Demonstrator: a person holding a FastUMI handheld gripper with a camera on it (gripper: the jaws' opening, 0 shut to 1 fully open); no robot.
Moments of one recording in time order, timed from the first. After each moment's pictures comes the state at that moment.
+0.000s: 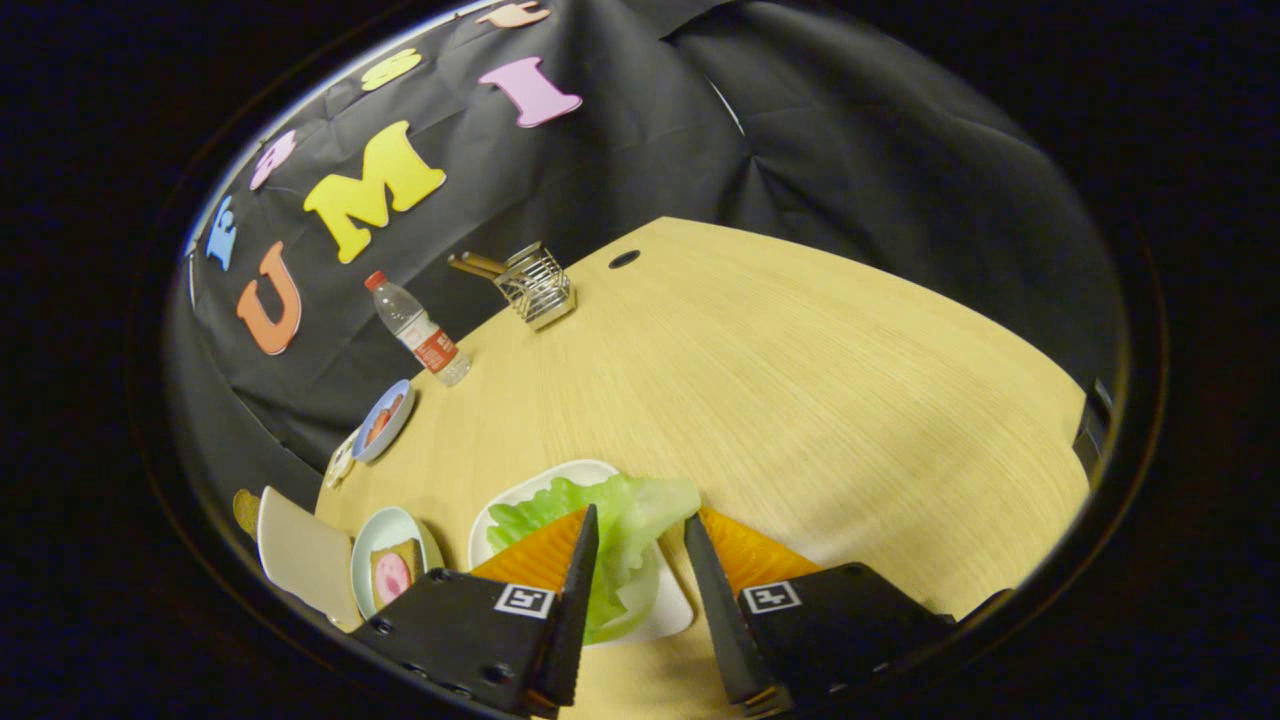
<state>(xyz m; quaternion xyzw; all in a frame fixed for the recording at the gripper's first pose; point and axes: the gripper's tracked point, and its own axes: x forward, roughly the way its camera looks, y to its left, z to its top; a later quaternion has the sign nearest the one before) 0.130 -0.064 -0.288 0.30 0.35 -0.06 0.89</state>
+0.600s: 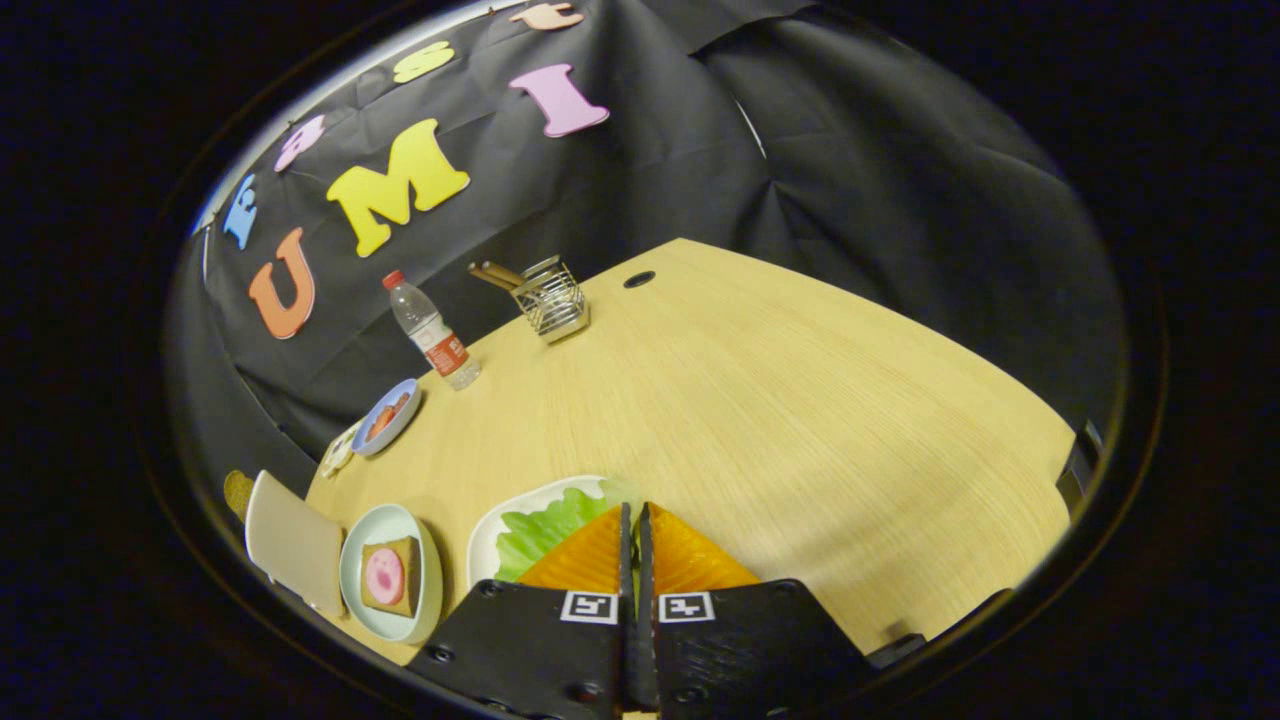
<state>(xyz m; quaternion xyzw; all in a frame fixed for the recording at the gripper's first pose) 0.129 -0.066 -0.269 0.25 0.32 -0.04 0.91</state>
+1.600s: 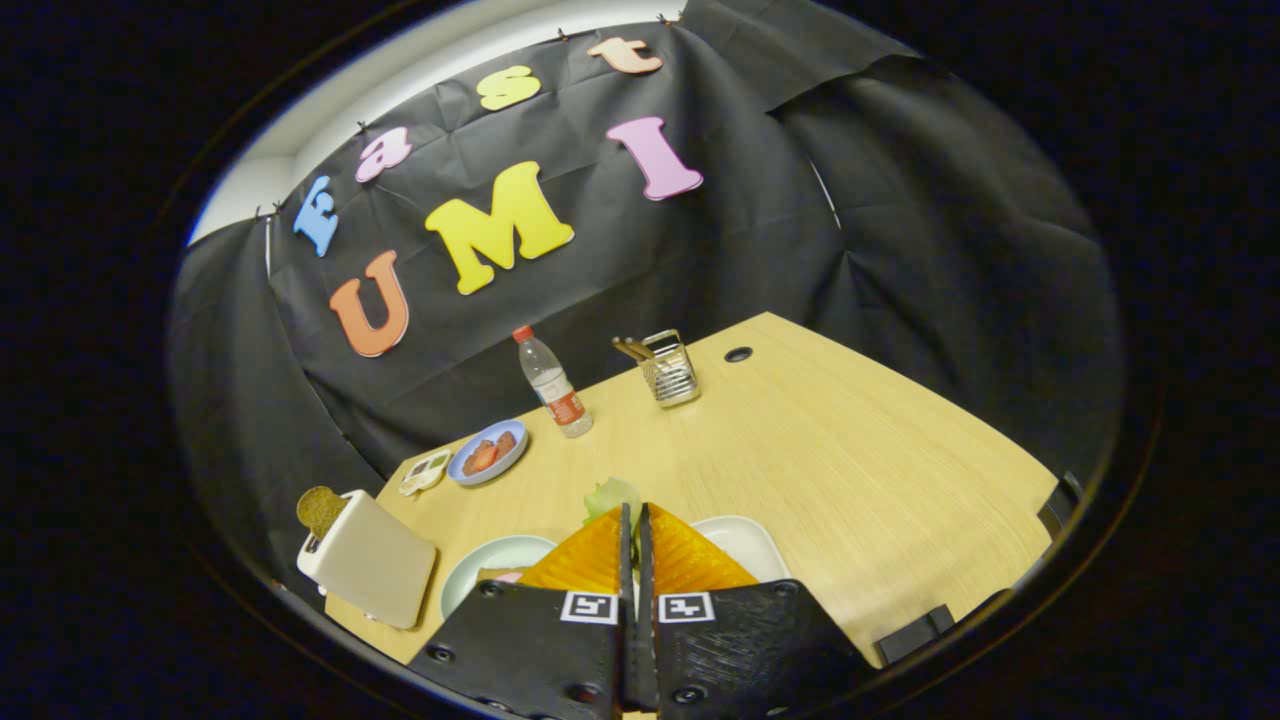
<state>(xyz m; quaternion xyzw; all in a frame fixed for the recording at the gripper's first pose) 0.109 -0.001 -0.147 0.23 0.22 0.03 0.95</state>
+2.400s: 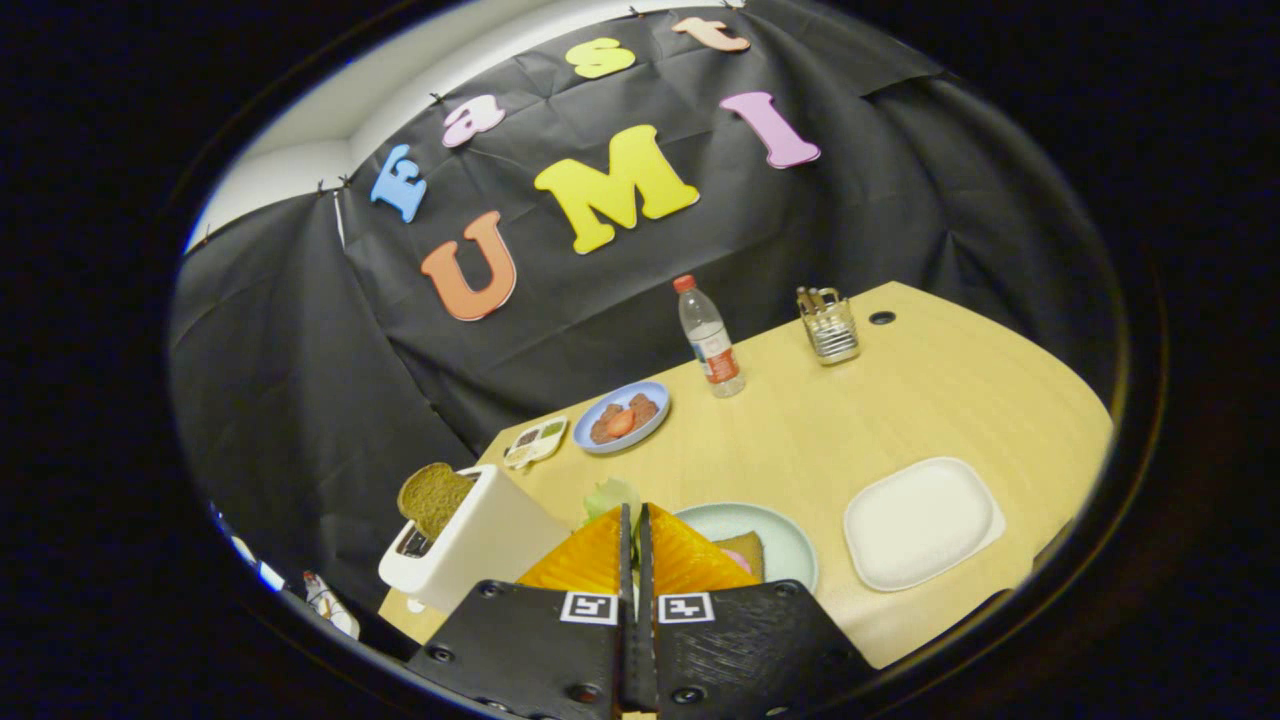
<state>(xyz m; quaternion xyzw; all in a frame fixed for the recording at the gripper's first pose) 0.097 0.192 -0.124 0.24 0.24 0.15 0.93</state>
